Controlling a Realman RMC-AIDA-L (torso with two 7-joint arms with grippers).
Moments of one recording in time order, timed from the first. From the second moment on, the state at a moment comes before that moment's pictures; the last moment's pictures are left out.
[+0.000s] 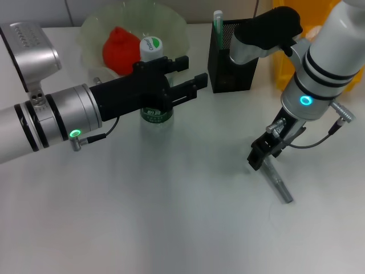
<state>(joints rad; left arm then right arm) -0.53 -2.08 1.38 0.51 1.14 1.19 -1.16 0.94 2.09 -1.51 -0.86 -2.65 -1.48 2.92</state>
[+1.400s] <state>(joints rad) -0.52 -2.08 1.38 0.51 1.14 1.21 -1.16 0.93 2.09 -1.50 -0.82 -2.65 -1.45 2.95</state>
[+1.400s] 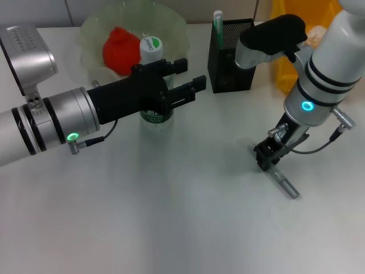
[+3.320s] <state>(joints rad) -0.51 -2.07 1.37 0.51 1.13 1.22 -1.16 0.65 2.09 -1.27 -0.60 -1.07 -0.72 1.12</state>
